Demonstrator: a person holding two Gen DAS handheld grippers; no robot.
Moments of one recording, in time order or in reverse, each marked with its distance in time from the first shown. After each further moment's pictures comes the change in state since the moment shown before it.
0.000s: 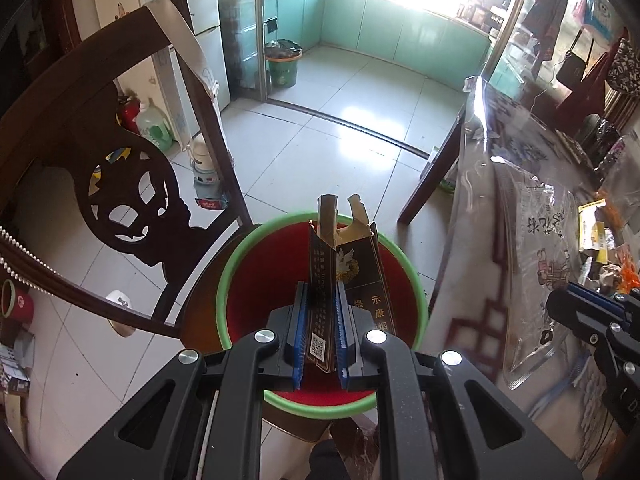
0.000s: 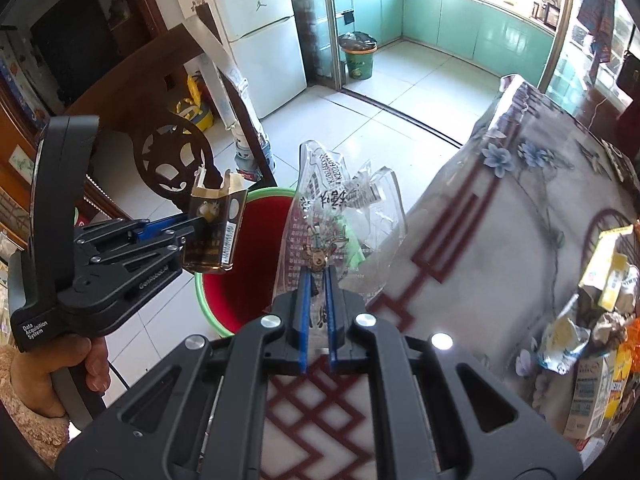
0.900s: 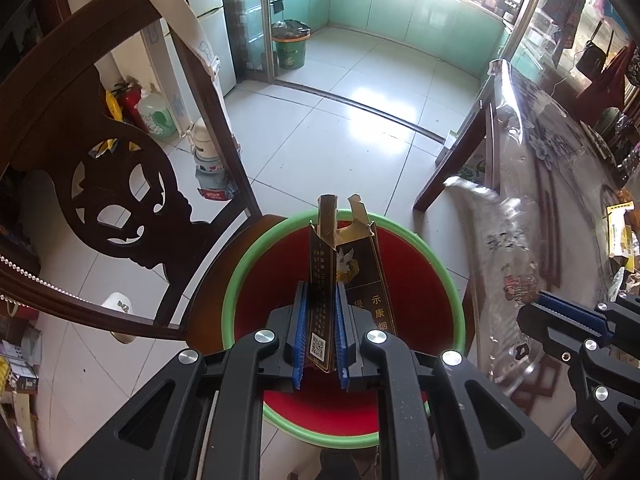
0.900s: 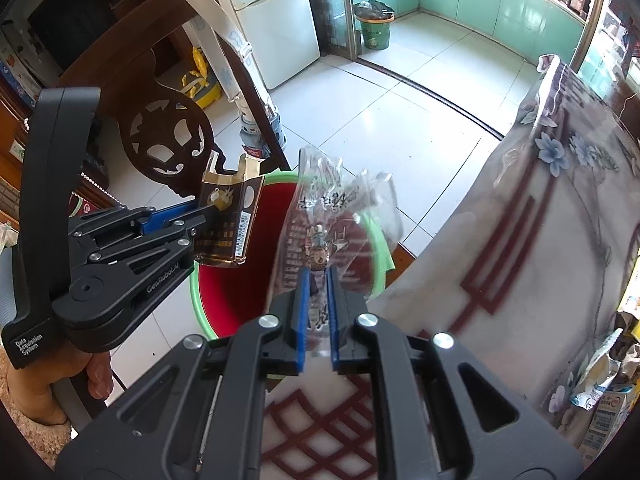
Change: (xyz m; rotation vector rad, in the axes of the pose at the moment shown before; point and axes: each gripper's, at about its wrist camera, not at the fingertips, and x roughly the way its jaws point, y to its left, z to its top) left arm 0.050 0.014 0.021 -0.002 0.074 0.033; right arm 0.068 0.011 0.025 -0.012 0.118 0.047
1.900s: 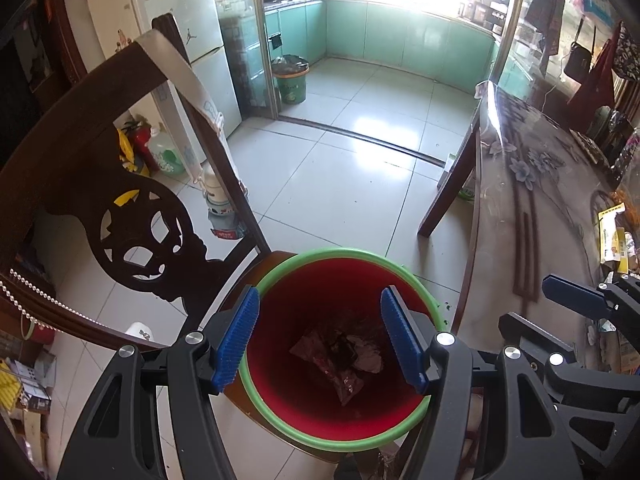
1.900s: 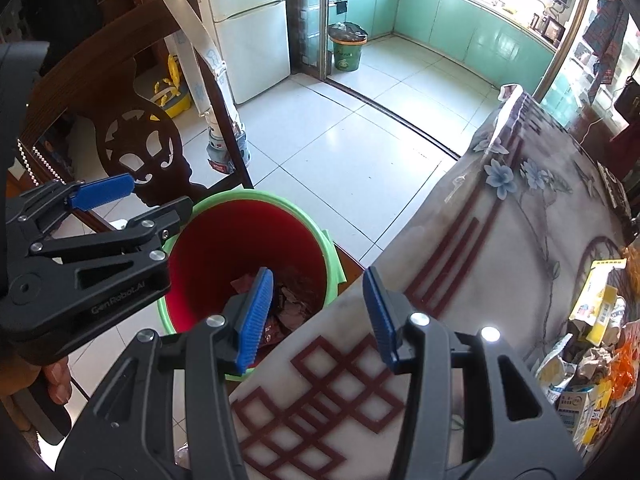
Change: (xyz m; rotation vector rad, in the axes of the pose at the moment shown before) left arm -0.048 -0.020 0.008 0.056 -0.125 0.049; right arm -0.027 -0.005 -0.004 -0.033 -0.075 -0.159
